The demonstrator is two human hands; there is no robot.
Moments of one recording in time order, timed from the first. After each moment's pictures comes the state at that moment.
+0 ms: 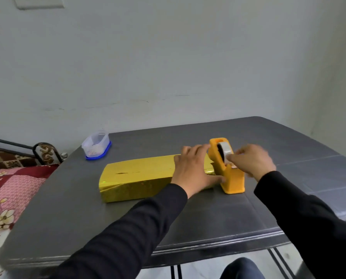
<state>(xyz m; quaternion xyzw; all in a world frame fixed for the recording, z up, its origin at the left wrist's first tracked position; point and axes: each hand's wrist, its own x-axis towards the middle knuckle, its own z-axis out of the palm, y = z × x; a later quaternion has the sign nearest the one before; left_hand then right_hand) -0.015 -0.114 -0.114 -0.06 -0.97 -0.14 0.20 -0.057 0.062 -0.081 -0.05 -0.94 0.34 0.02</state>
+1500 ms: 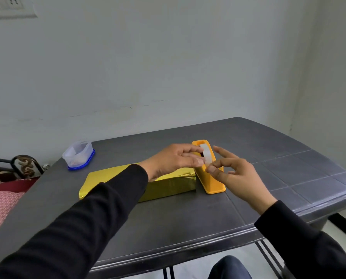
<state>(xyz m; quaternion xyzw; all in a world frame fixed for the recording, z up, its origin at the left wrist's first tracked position) 0.001 -0.121 -0.043 -0.16 -0.87 -0.46 -0.09 0.008 0.095 -0.097 0.18 -0.81 0.55 0.07</state>
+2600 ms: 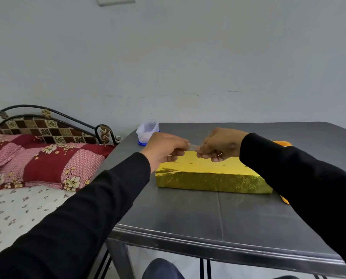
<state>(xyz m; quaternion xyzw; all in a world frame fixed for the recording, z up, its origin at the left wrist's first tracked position) 0.062 -0.298 -0.050 0.19 -0.74 -0.63 0.11 -0.041 -0.131 -0.022 0.25 -0.82 0.40 -0.32</state>
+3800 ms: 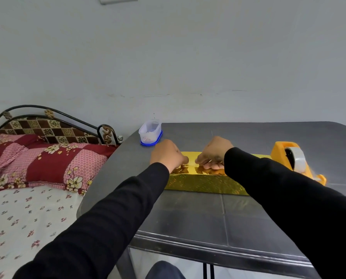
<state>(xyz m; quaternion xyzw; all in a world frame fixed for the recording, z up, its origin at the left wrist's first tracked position) 0.028 -0.304 -0.085 0.29 -0.91 -0.27 0.11 -0.060 -0.166 -0.069 0.15 -0.89 0.37 -0.22</state>
